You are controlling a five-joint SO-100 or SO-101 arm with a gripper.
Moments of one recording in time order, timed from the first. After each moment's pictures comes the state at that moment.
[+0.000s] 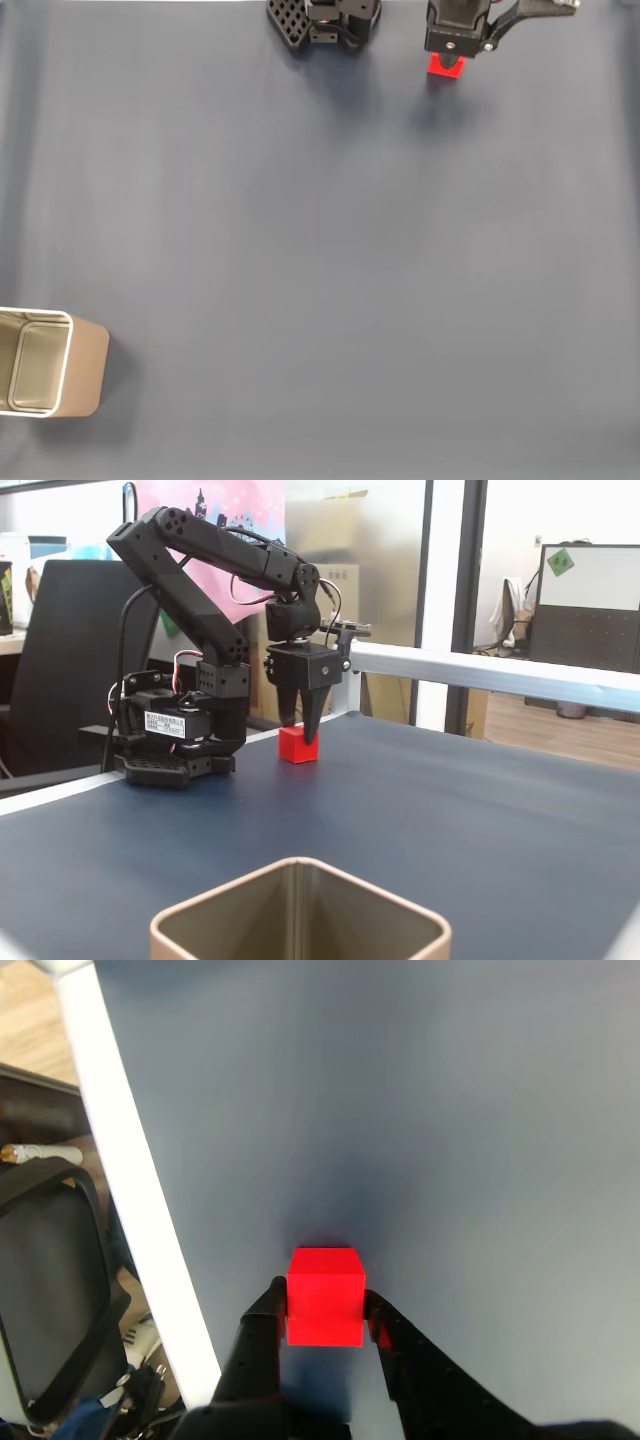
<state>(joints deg) -70.0 130.0 143.9 62.6 -91.6</state>
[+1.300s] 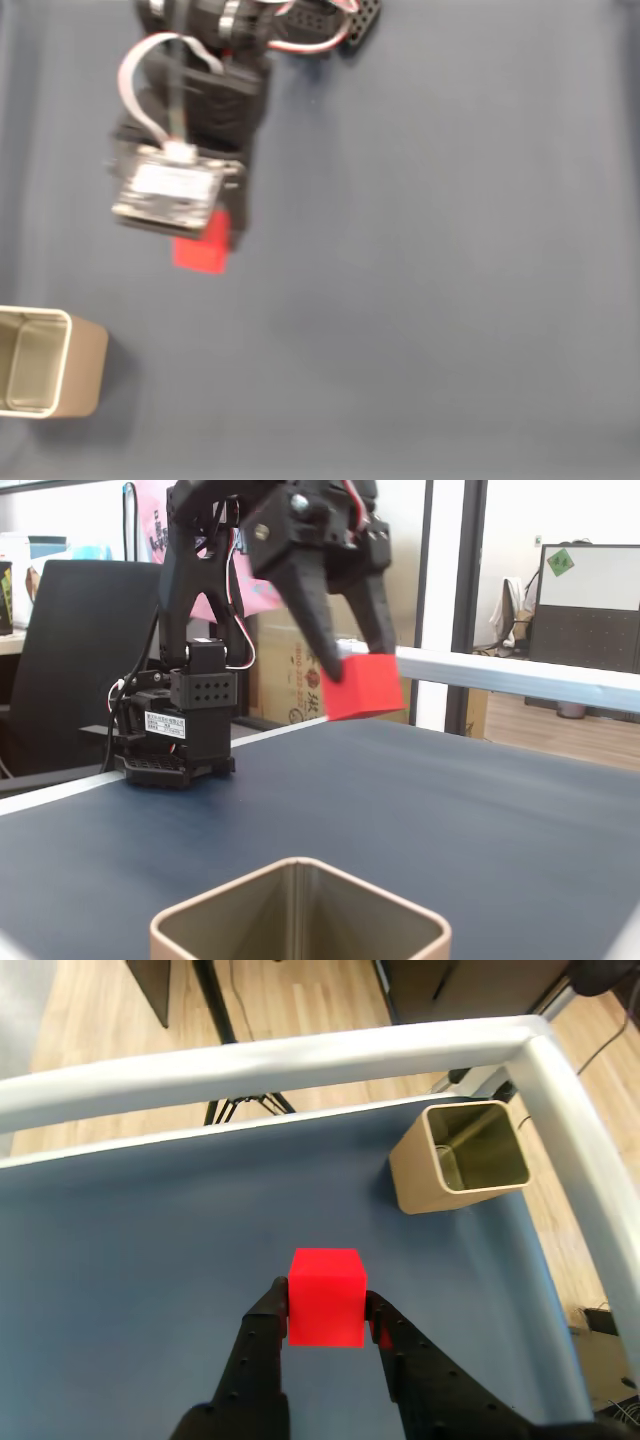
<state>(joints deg) 21.5 86.5 61.5 82.3 -96.5</state>
